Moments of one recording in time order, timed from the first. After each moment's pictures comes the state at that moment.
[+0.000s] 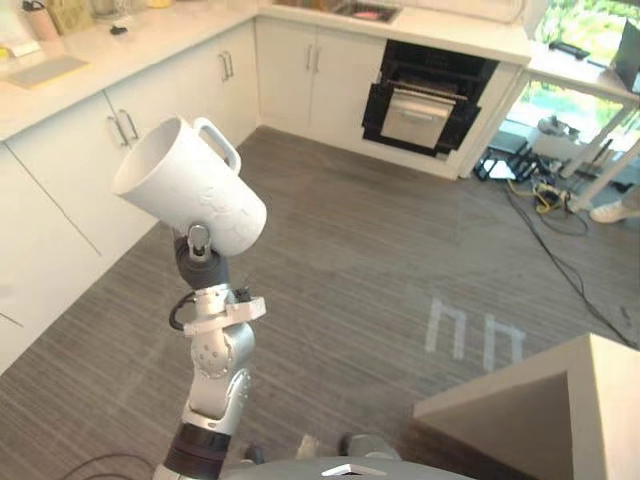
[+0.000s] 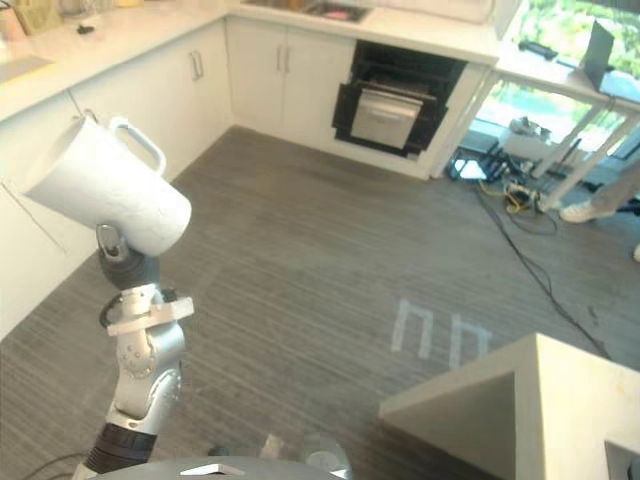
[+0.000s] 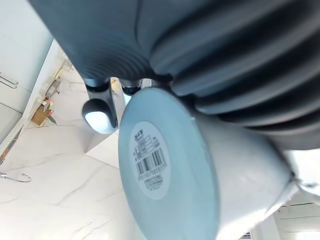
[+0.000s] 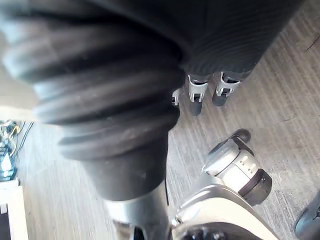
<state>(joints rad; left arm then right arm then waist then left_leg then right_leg) -0.02 0.01 -0.27 -0.21 -0.21 -0.58 0.32 0.40 0.01 -0.31 1.00 0.36 -0.22 0.14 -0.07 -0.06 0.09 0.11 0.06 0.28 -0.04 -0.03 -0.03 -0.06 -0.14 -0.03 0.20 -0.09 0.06</state>
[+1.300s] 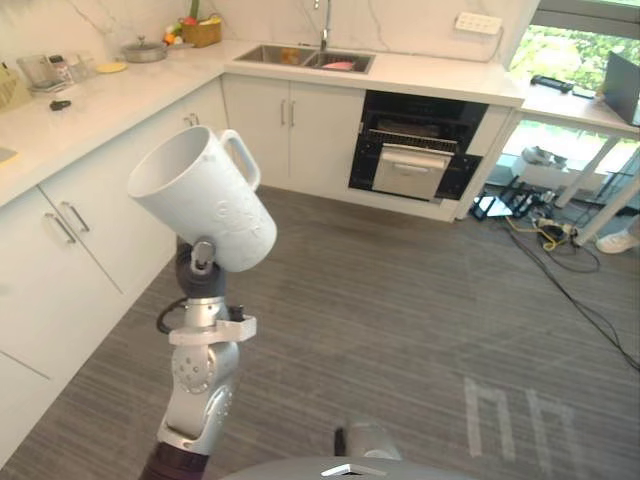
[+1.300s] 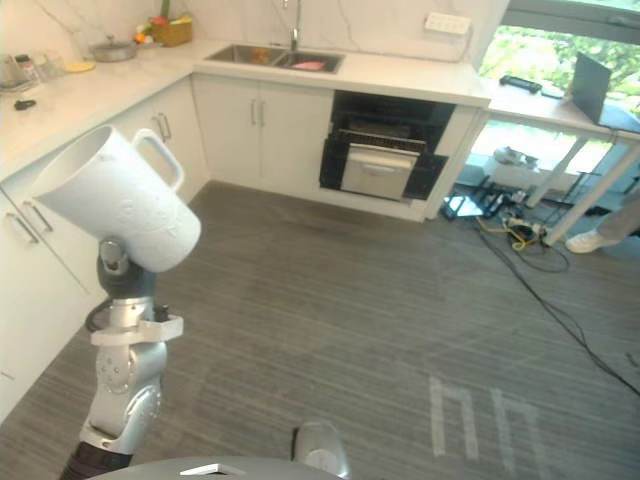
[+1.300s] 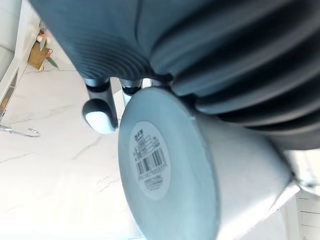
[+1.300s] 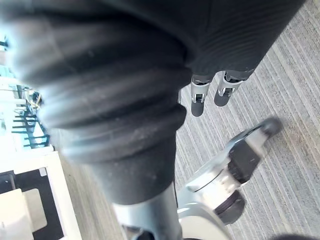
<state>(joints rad) 0.05 0.10 -0.30 -0.29 -0.29 -0.53 0.19 0.37 -0.03 -0.33 1.06 0.32 -0.30 0.25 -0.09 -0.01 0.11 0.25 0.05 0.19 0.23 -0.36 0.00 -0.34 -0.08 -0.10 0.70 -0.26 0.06</state>
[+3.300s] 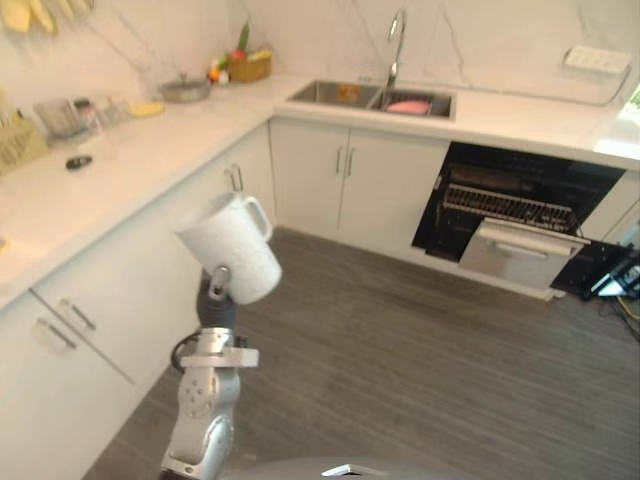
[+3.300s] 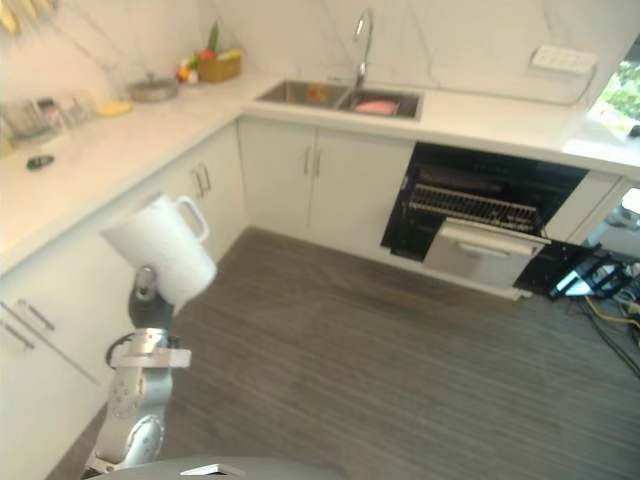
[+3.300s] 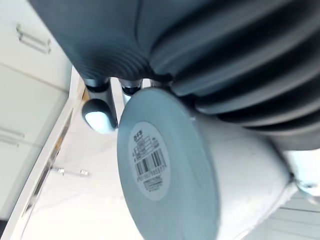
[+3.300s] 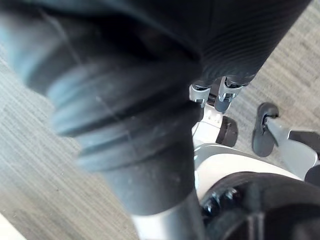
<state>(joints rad) 0.19 0.10 -0.37 -0.15 -0.39 -0.48 0.07 0.29 -0.03 -0.52 1.15 0.64 0.03 0.21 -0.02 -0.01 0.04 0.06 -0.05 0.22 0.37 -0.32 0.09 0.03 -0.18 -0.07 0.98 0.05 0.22</state>
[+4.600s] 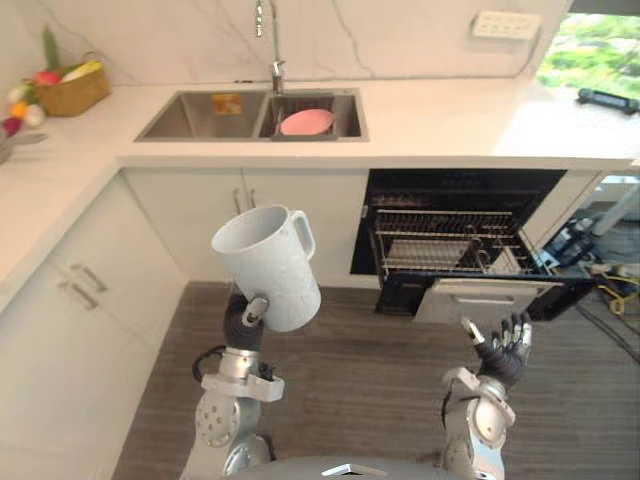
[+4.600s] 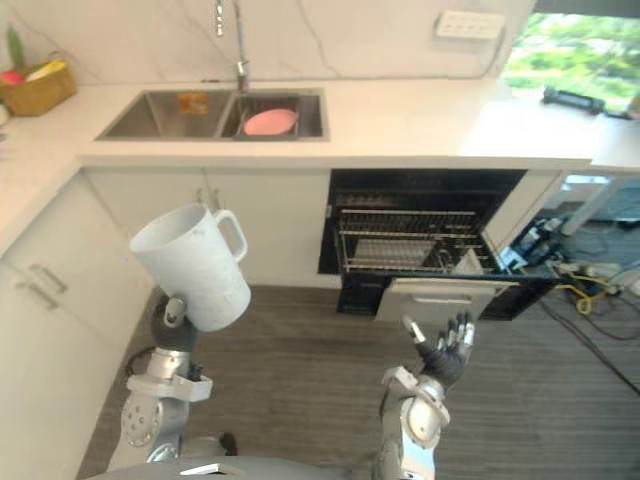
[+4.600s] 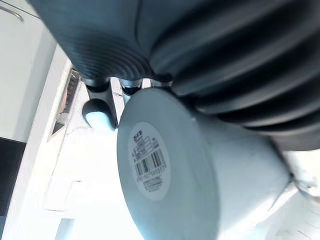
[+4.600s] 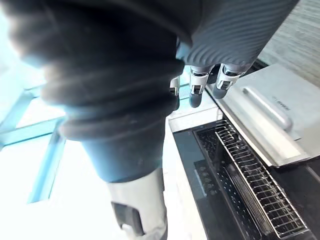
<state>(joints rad) 0.25 0.06 -0.40 -0.22 -0.28 -0.55 -0.01 0.18 -0.02 -0.22 0.24 0.38 -0.54 -0.35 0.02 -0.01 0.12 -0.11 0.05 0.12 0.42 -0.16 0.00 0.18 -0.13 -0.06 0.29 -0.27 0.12</state>
